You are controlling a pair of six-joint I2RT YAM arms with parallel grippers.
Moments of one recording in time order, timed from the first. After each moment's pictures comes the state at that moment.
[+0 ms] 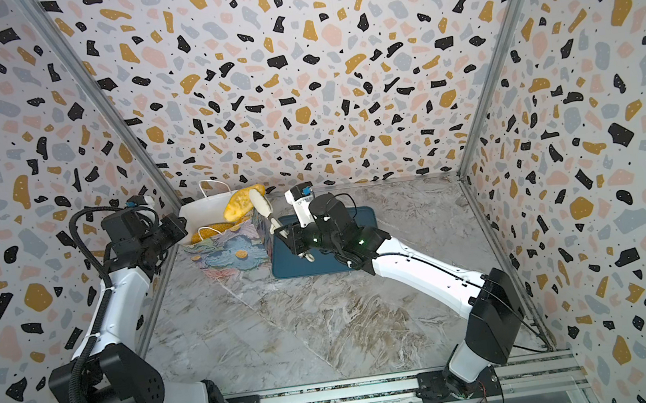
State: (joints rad) left arm 0.29 1.41 1.21 -0.27 0.38 -0.33; right arm 0.87 1.59 1.45 -0.16 -0.20 0.48
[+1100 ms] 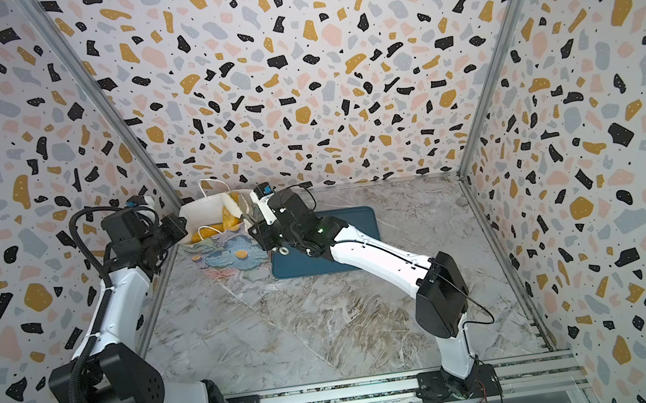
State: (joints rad) left arm 0.29 1.41 1.21 -0.27 0.38 -0.33; right arm 0.93 1.89 1.82 -0.32 -0.13 0.36
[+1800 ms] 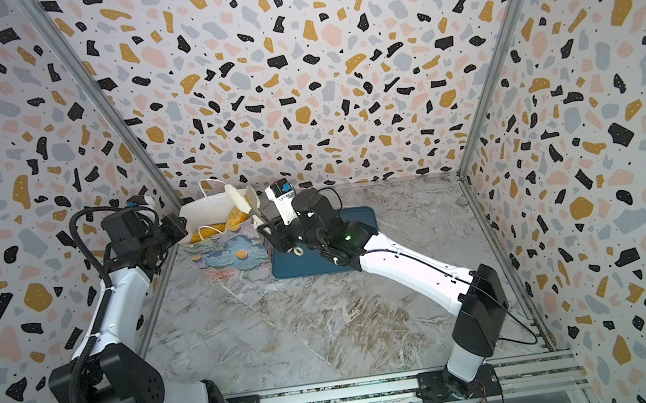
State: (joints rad) left arm 0.29 1.41 1.21 -0.27 0.38 -0.33; right arm 0.90 1.63 1.57 -0.21 -0.13 0.35
